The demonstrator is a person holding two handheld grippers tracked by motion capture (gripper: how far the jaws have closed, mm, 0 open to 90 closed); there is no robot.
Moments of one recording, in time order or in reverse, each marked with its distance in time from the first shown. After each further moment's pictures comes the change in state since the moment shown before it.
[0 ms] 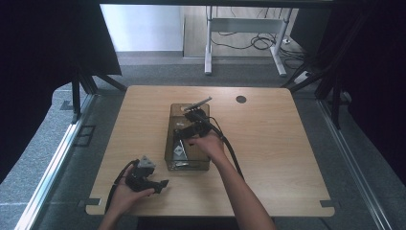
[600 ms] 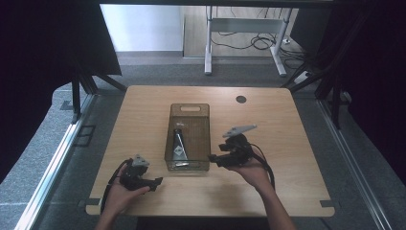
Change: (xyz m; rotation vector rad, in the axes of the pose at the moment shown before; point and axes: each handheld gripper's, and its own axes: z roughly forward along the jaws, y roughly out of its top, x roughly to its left) left arm 0.012 -0.005 -0.008 0.003 0.064 -0.033; right arm -0.033 -0.113 -0.085 -0.177 -0.043 -0.208
